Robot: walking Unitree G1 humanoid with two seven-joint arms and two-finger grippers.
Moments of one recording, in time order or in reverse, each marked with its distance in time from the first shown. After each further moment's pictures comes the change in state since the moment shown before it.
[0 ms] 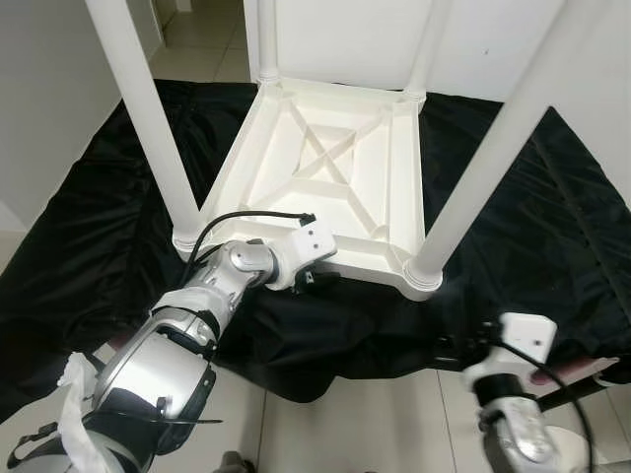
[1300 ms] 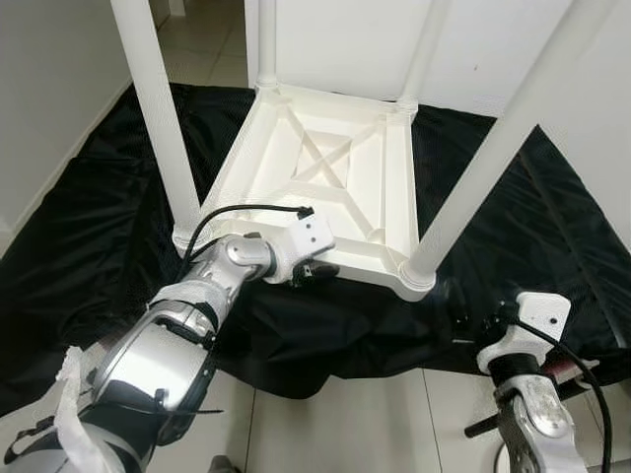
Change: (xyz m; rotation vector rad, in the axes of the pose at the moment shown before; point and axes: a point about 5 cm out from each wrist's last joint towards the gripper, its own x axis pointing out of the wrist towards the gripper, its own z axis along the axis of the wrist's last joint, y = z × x) left arm -0.006 0.010 0.001 0.013 -0.009 0.027; right arm 0.034 -0.004 0.006 -0.002 -0.063 -0.030
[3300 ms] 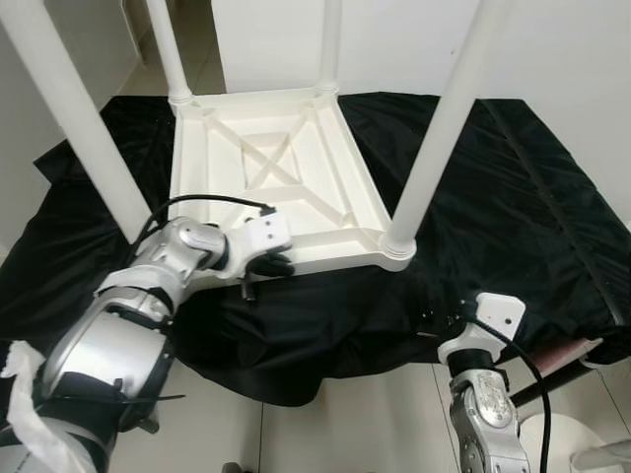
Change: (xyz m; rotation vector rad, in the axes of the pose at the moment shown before) left arm -0.069 0.030 -0.041 0.002 0.235 -0.159; right arm 0.003 0.035 -0.025 0.059 -0.017 0.017
